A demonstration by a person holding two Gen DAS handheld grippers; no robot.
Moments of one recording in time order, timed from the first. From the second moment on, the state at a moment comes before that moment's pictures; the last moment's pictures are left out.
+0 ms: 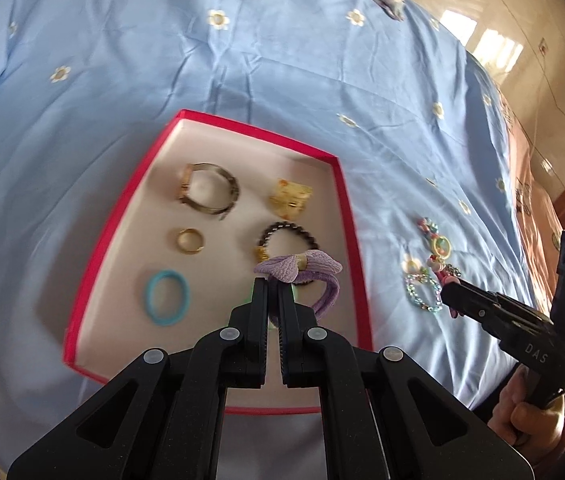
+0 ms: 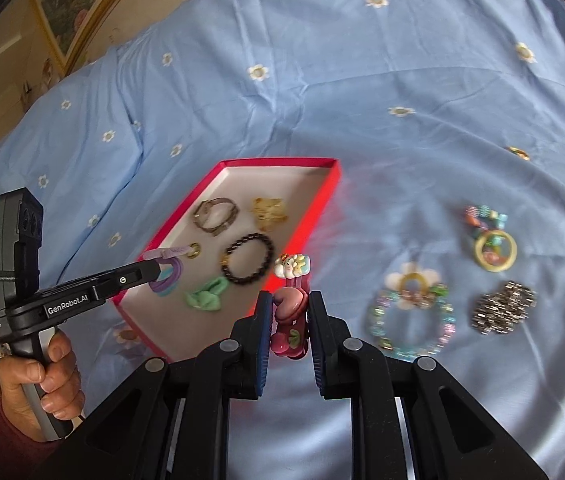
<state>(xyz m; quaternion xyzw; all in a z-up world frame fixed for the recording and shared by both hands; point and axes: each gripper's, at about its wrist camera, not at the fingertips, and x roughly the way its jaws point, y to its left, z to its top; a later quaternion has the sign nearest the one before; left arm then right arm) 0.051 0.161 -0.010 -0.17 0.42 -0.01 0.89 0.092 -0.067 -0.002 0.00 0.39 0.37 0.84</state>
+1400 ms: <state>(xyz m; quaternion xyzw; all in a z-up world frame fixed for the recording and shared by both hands) 0.082 0.233 -0.056 -0.17 0.46 0.07 0.87 0.122 0.060 -0.054 -0.07 0.44 0.40 0.80</state>
